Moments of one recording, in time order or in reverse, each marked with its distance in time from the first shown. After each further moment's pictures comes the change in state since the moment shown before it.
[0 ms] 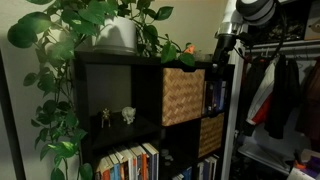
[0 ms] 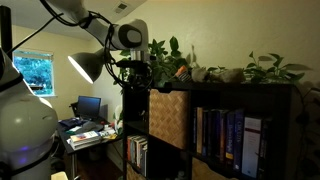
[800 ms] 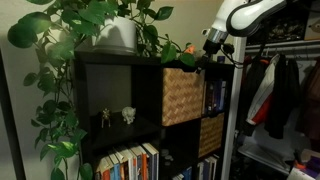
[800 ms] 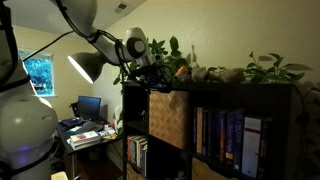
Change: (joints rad) arm -0.006 0.139 0.023 0.005 -0.269 0.445 -0.130
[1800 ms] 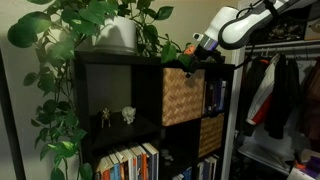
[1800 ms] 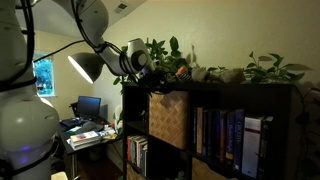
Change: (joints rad) arm 0.032 0.138 -0.005 0.000 0.003 0.293 -0.226
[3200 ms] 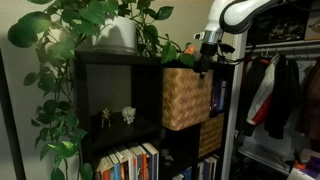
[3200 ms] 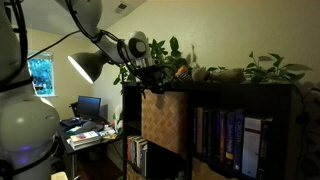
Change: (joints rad) arm 0.007 -0.072 0.012 0.092 0.016 -0.515 -0.039
